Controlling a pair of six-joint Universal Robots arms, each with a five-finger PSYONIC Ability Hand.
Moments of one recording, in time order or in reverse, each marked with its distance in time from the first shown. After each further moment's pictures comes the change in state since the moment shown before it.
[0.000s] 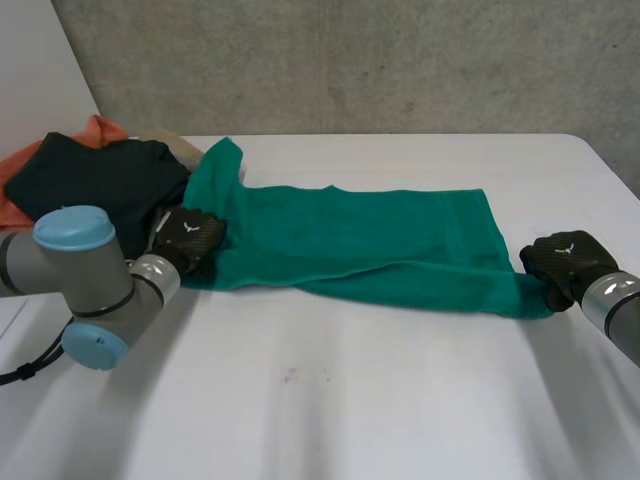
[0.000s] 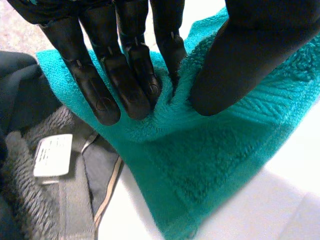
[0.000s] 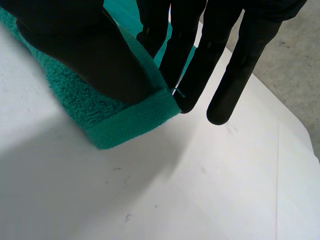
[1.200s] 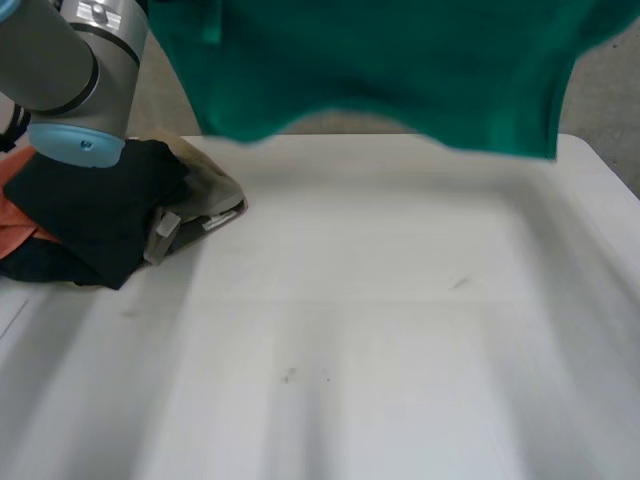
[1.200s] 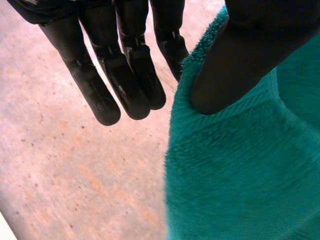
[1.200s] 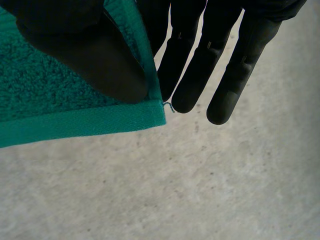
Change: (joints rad) left arm -0.120 0.094 0.861 -0.143 -0.190 0.004; right arm 0.044 -0.078 -0.617 -0.429 0.134 -0.159; left_hand 0.000 0.020 0.015 0.013 0.000; right_hand 0.000 0.000 0.000 0.000 0.000
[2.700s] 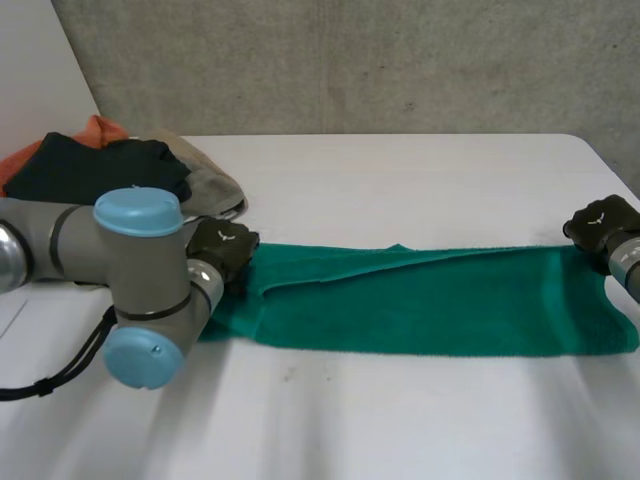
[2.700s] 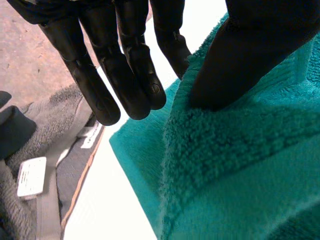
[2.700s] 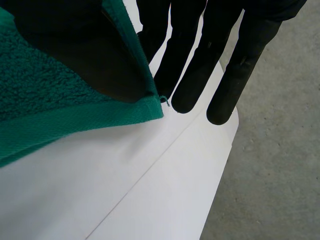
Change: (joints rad) left arm -0.131 -0.010 -0.778 -0.137 -0.147 -0.020; right arm -0.130 0.316 0.286 0.430 -0.074 -0.231; left_hand 0.000 0.001 0.000 0.000 0.011; right_hand 0.000 0.000 0.000 0.000 0.000
